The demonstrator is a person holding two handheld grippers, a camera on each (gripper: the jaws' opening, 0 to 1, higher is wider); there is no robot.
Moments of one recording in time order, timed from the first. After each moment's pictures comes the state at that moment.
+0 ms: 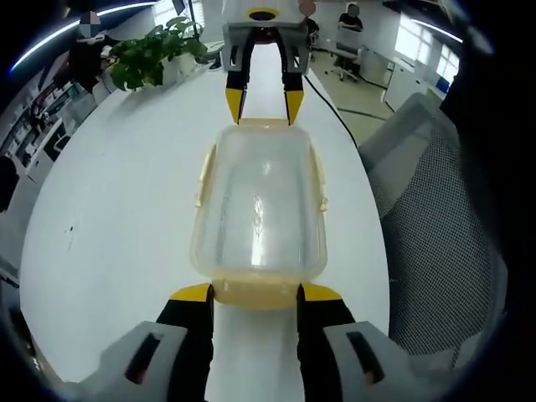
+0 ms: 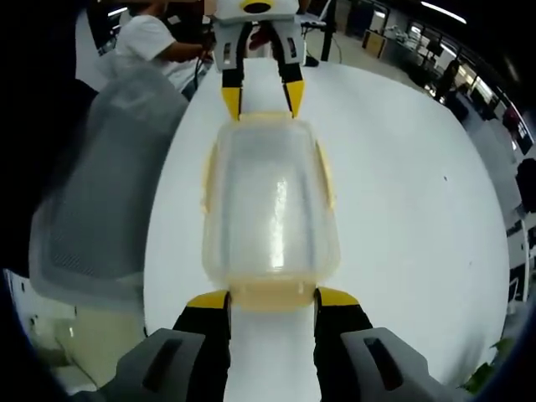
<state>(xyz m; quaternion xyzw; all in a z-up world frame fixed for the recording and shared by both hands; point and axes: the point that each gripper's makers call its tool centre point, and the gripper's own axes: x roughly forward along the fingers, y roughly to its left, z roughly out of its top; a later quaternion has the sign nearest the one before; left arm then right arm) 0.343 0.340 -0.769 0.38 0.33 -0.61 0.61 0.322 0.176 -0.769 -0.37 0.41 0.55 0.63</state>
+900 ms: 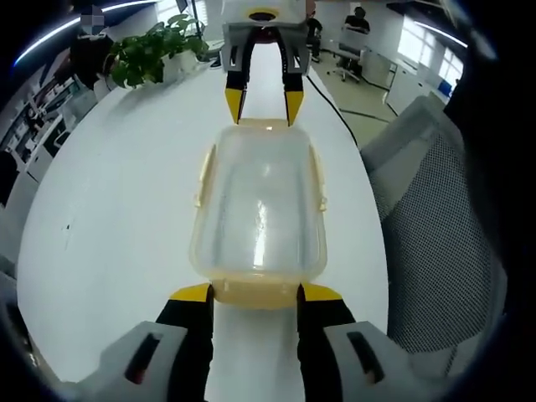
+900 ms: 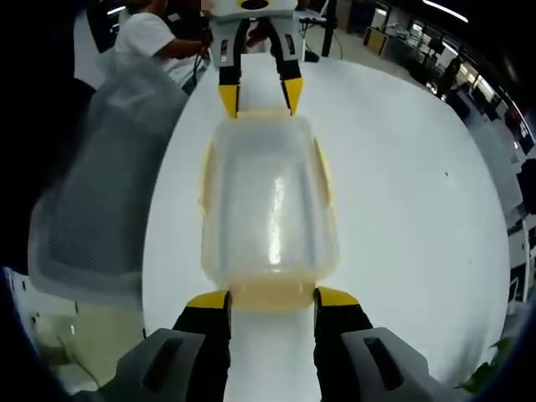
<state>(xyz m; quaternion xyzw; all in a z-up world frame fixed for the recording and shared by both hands) 0.338 0.335 -0.775 0.37 0.34 -0.61 0.61 0.321 0.170 -0.773 -0.37 0.41 0.55 0.62</state>
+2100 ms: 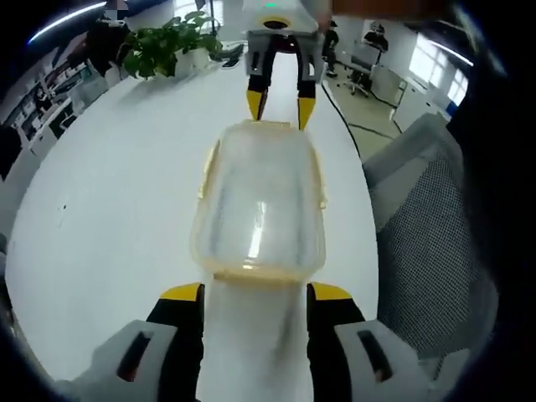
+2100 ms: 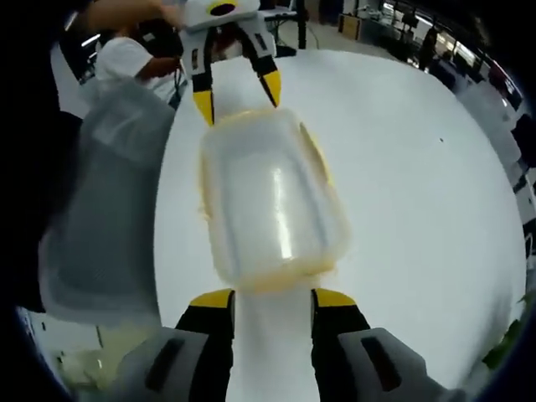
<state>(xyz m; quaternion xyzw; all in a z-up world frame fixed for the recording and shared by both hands) 0.333 0.334 -0.766 0.27 0.38 -0.59 0.66 0.311 0.161 -0.770 -0.28 0.46 0.51 0.67</state>
